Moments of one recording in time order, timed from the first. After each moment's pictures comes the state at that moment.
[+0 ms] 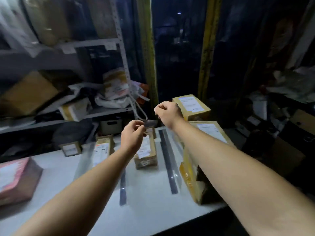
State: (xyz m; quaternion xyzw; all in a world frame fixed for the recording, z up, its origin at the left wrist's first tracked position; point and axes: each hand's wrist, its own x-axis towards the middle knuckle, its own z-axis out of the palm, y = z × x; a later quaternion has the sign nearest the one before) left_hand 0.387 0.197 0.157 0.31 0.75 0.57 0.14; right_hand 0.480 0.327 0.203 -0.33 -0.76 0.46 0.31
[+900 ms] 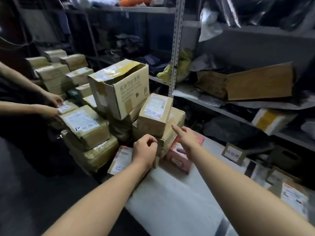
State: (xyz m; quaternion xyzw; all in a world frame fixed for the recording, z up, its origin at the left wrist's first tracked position) left_hand 0.060 -0.334 0.092 -0.08 0.86 0.49 -0.09; right_hand 0.027 -0.176 0.126 -0.18 -0.71 0.68 -0.11
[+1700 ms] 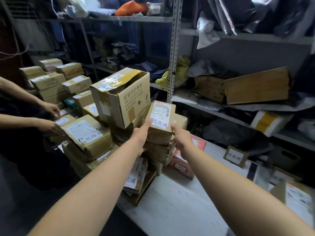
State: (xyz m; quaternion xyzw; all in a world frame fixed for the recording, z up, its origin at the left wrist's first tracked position) left_hand -0.015 -0.377 0.128 -0.20 0.63 0.74 0.14; right_hand 0.002 -0.214 0.134 -0.22 -0.69 0.69 -0.06
